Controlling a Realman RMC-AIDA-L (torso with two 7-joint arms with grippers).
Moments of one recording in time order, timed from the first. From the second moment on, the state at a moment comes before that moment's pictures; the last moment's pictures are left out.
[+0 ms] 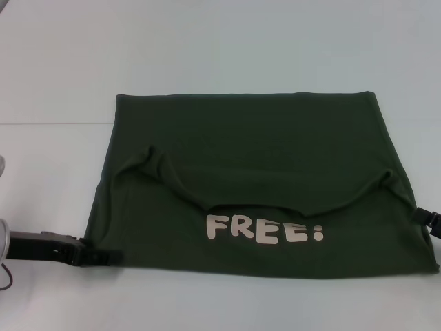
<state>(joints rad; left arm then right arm) -0.60 -1.98 0.69 0.60 2.36 1.30 -1.92 0.36 2.01 -0.35 -0.48 -1.97 -1.33 1.85</state>
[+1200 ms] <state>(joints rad) -0.62 -1.98 0.71 0.60 2.36 1.32 -1.96 0.37 2.01 -0.35 -0.47 -1.97 -1.32 1.85</state>
